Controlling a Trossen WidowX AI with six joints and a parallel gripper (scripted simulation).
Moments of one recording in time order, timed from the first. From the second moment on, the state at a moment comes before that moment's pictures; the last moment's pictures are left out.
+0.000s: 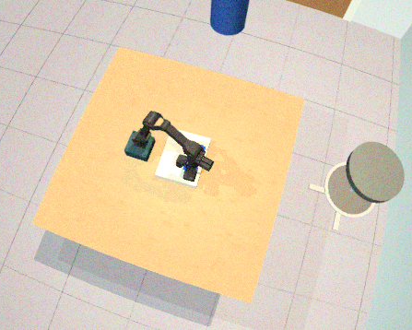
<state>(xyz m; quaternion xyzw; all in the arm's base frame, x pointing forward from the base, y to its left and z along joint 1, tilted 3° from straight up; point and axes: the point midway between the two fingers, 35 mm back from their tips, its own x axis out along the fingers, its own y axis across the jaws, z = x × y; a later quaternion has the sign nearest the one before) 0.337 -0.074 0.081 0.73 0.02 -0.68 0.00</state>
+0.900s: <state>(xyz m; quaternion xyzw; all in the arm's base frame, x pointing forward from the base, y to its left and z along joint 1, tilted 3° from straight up) 0.339 -0.074 0.062 0.73 0.02 -0.68 0.00</state>
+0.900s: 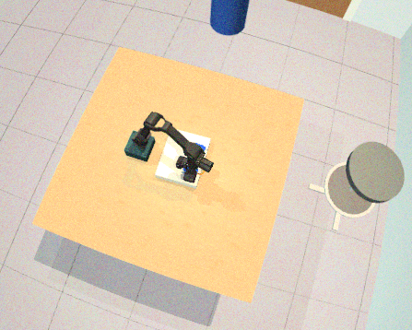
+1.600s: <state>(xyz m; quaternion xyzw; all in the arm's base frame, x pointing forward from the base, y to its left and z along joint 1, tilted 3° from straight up) 0.340 -0.073 0.046 0.73 0.02 -0.68 0.00</state>
